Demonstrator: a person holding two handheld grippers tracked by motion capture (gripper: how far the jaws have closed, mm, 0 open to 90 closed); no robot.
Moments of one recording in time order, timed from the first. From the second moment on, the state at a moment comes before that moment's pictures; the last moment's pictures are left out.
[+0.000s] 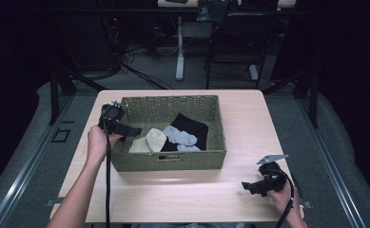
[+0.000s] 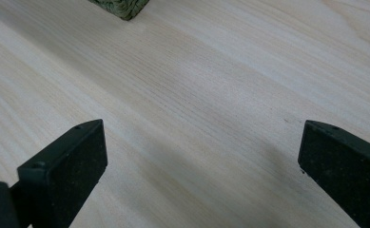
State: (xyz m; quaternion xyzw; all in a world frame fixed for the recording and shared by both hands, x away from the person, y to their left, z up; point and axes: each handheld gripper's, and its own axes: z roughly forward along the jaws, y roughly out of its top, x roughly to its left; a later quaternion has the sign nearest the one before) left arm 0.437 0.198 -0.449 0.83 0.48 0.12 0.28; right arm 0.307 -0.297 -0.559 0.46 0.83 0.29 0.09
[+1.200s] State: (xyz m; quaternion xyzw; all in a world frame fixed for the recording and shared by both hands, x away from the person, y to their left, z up) left arm 0.495 0.153 -0.511 0.86 0.48 0.00 0.17; right arm 0.306 -0.297 -0.559 0.46 0.83 0.29 0.09
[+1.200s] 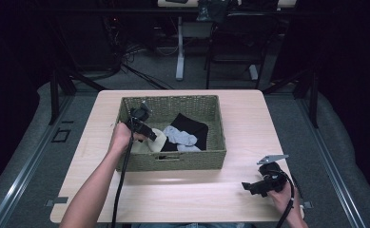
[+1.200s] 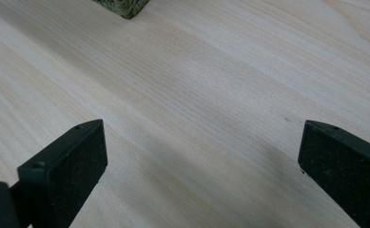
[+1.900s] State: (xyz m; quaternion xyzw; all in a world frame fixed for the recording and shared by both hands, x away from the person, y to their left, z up) left arm 0.480 0.154 -0.479 0.87 0.44 0.01 0.22; right arm 0.306 -0.297 -0.558 0.46 0.83 0.29 0.09
